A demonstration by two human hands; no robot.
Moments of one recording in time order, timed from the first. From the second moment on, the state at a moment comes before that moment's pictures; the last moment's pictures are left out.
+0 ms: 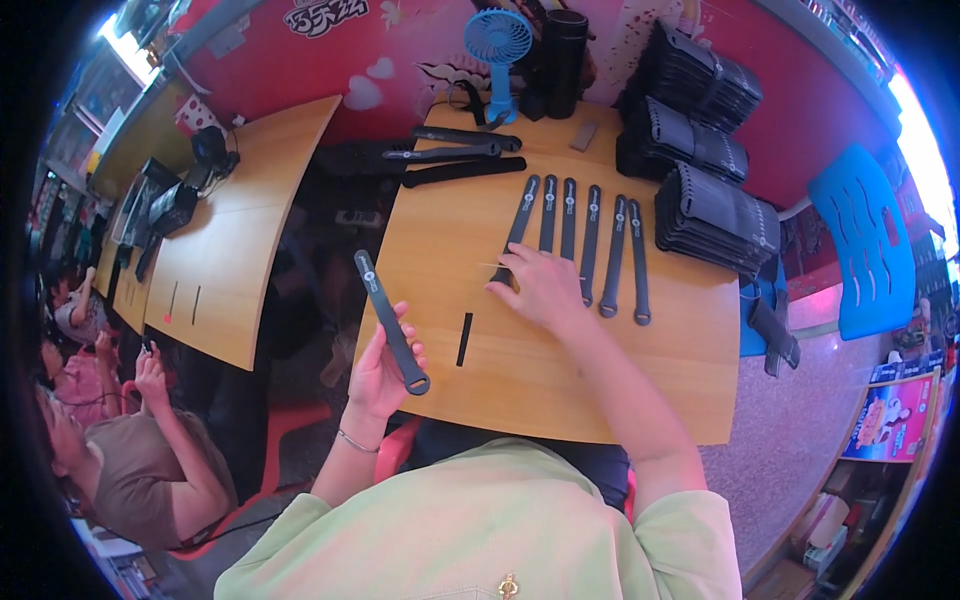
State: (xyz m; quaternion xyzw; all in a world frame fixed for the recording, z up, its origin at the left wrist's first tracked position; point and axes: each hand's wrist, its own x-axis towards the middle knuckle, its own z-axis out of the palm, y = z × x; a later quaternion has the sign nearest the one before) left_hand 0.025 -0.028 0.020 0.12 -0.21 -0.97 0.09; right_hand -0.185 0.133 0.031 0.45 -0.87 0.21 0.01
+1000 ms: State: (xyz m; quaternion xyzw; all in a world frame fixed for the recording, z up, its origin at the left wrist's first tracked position) left_hand -0.005 0.038 0.051 0.13 -0.37 -0.91 0.11; right_hand -0.097 0.172 0.076 0.43 -0.74 0.52 -0.02
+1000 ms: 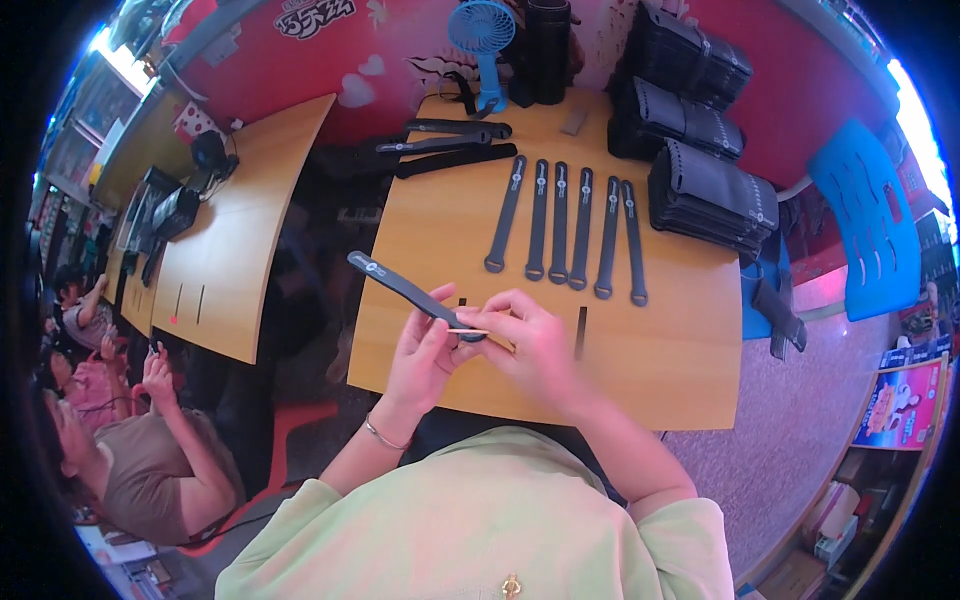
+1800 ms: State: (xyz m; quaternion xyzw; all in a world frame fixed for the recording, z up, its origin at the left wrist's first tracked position) left_hand -0.012 0.043 0.059 0.11 -0.41 -0.88 0.20; right_hand -0.087 0.198 0.077 0.43 -0.80 0.41 0.07
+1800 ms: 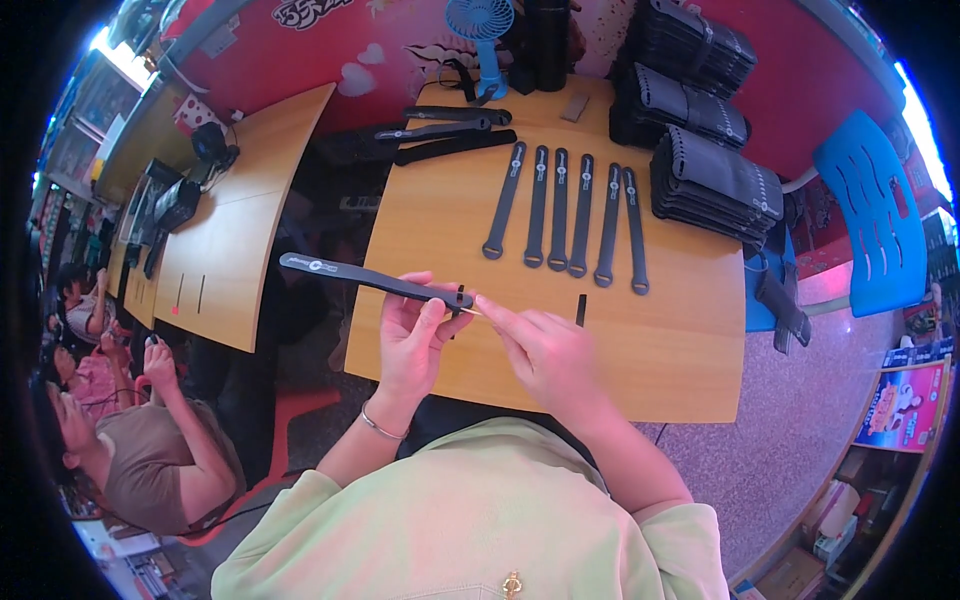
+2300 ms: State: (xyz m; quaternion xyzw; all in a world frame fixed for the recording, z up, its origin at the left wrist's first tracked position) left_hand -0.012 0.045 0.059 0.09 -0.49 -0.83 0.25; right_hand -0.085 0.196 0.080 0.42 -0.83 0.34 0.11
